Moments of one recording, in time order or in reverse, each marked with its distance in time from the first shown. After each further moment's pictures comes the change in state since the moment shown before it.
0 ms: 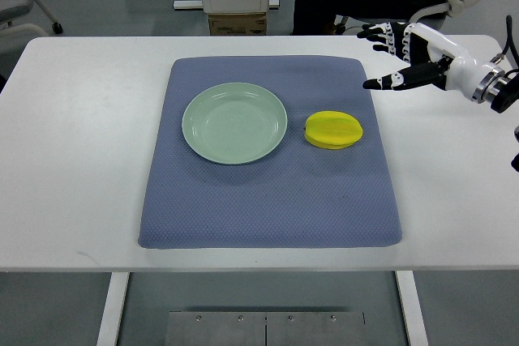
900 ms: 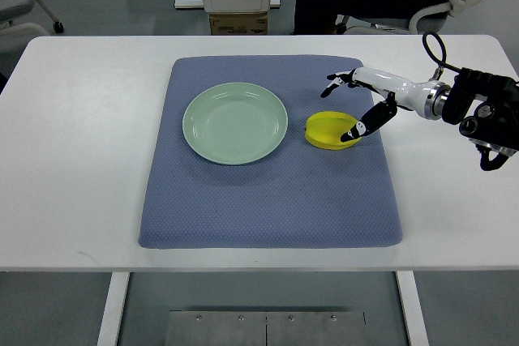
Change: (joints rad) left arm 0.000 0.000 0.000 0.000 0.000 0.000 -0.001; right arm 0.236 0.160 -0.455 -0.004 -0.112 -0.212 -0.137
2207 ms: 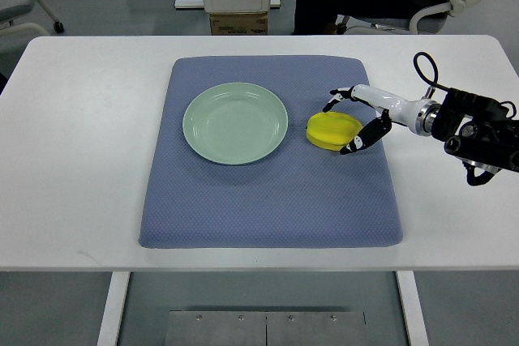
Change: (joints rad) left arm 0.000 0.000 0.000 0.000 0.000 0.000 0.001; right arm -0.060 0.062 -0.031 -0.063 0.002 -0.065 -0.015
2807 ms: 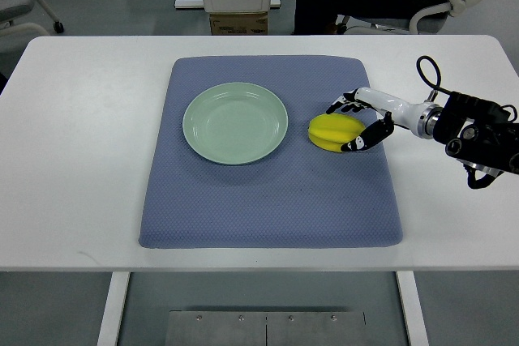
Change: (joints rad) left arm 0.000 0.000 0.000 0.000 0.001 0.000 -0.001; right arm -0.017 0.000 0.002 -0.012 0.015 0.000 -0.006
